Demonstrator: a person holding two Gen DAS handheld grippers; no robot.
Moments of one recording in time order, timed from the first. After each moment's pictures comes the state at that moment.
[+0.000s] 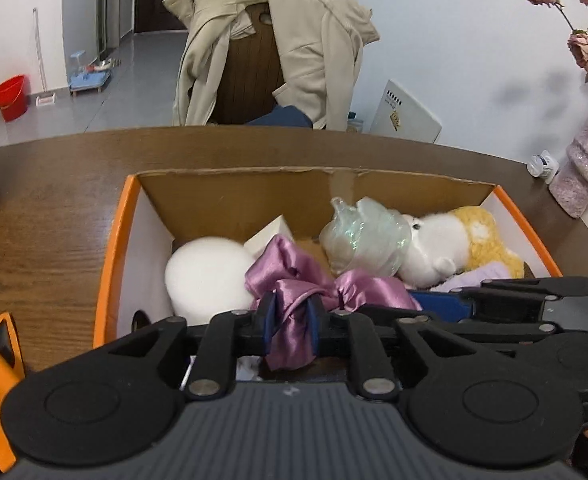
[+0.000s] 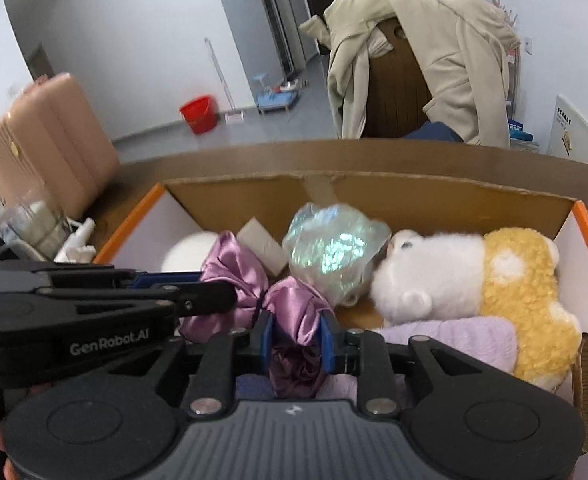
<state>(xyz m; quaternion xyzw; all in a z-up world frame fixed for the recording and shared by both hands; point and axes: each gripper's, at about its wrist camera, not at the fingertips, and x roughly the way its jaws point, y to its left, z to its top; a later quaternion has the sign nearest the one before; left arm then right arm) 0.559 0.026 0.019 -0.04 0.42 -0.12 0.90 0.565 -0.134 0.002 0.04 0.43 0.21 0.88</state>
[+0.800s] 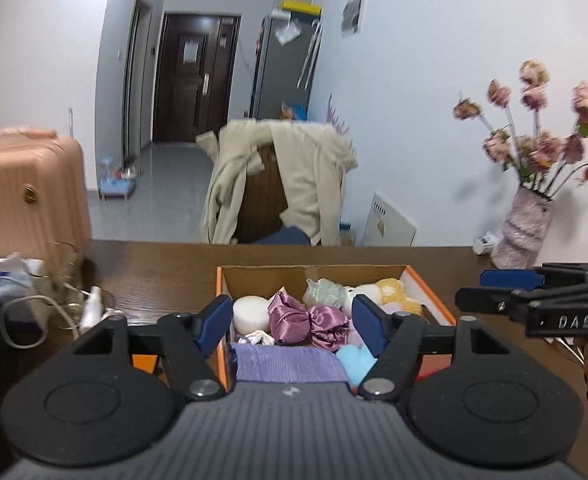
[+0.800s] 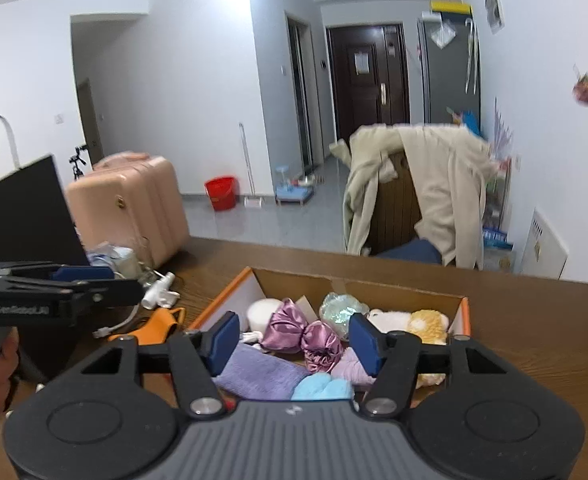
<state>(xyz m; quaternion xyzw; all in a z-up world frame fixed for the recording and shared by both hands) 0.329 0.064 0.173 -0.04 0.24 -0.10 0.96 0.370 -0.190 0.167 0.00 0.27 0.22 0.94</state>
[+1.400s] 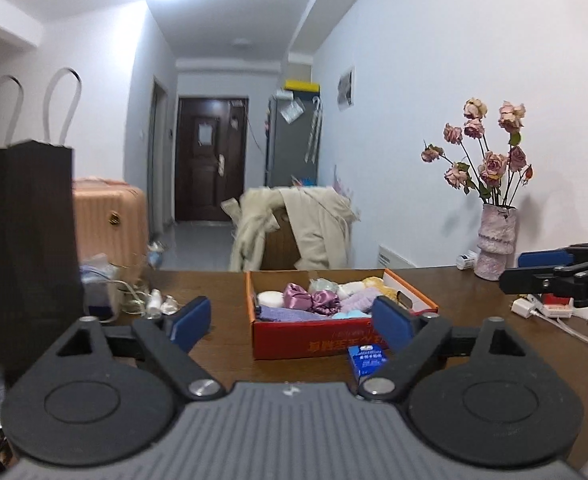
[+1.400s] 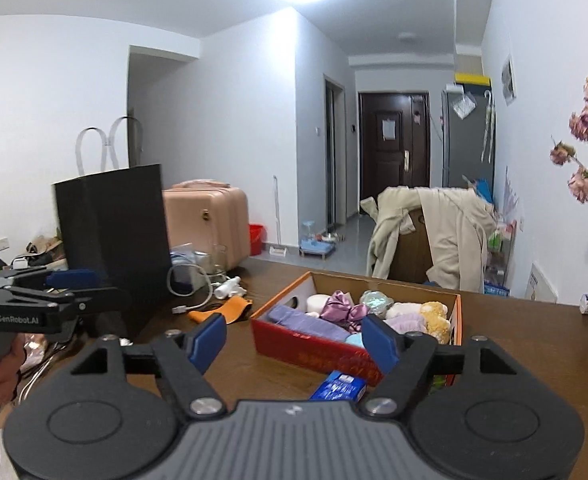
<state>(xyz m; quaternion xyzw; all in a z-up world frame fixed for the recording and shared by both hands) 0.086 0.069 0.137 -0.01 0.11 -0.07 0.99 0.134 -0.212 0.160 -0.02 0.16 0.25 0.96</state>
